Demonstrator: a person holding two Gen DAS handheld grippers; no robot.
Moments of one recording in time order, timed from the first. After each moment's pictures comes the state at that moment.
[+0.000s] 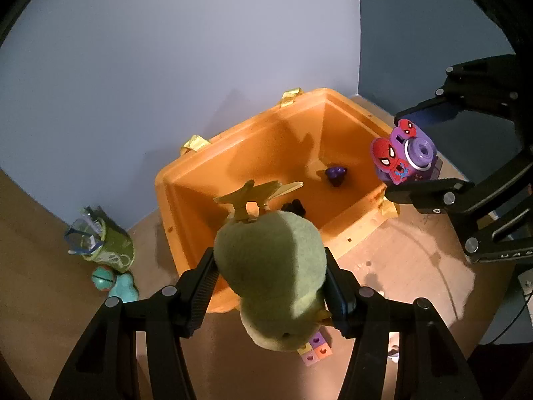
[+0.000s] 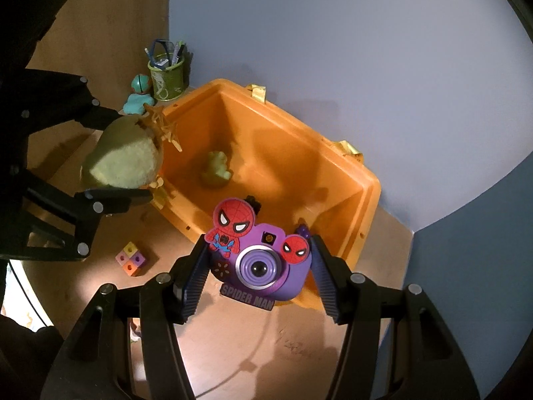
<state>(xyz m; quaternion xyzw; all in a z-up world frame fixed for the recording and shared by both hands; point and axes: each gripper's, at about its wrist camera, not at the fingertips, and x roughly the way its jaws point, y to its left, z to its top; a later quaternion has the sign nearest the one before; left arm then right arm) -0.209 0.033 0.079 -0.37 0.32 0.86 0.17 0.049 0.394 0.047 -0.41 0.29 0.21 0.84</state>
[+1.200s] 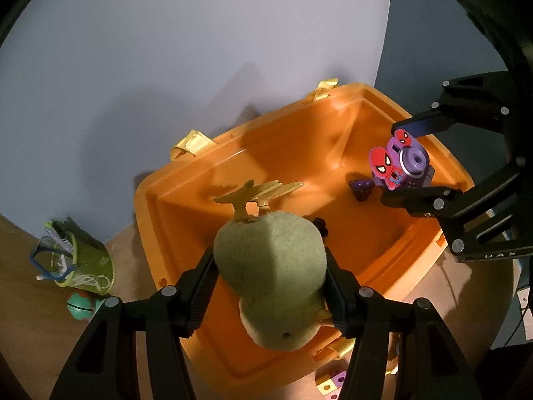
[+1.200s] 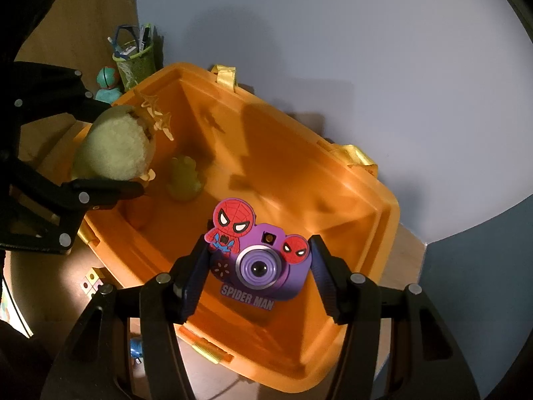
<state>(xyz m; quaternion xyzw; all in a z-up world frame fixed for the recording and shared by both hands) -0.295 0.029 0.055 -0.40 0.29 0.85 0.19 0.141 0.412 0.025 -0.40 0.33 0.19 0.83</state>
